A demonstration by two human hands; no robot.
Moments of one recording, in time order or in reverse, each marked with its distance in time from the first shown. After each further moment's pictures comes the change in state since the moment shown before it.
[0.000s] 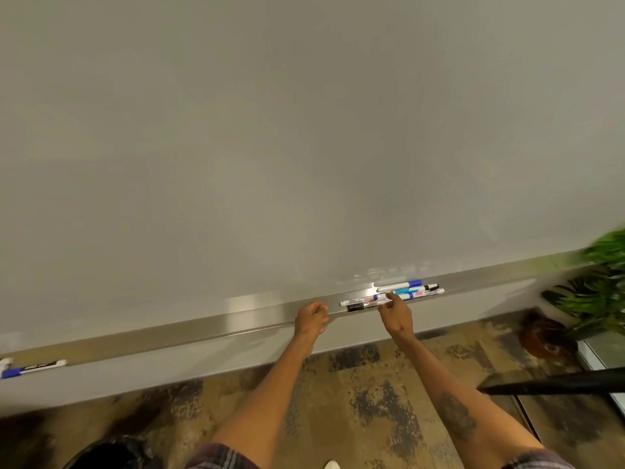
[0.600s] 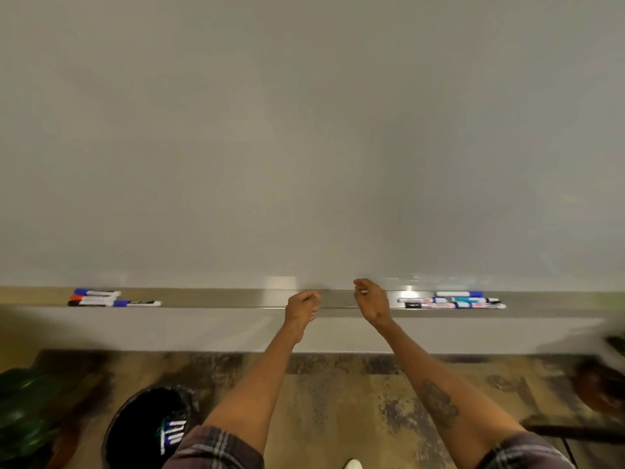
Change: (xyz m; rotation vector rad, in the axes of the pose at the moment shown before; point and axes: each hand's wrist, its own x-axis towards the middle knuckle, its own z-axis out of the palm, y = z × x) left_hand -0.059 -0.022 -0.168 -0.120 0.195 0.079; right_hand -0.105 -0.128 0.119 -0.079 -0.221 -0.388
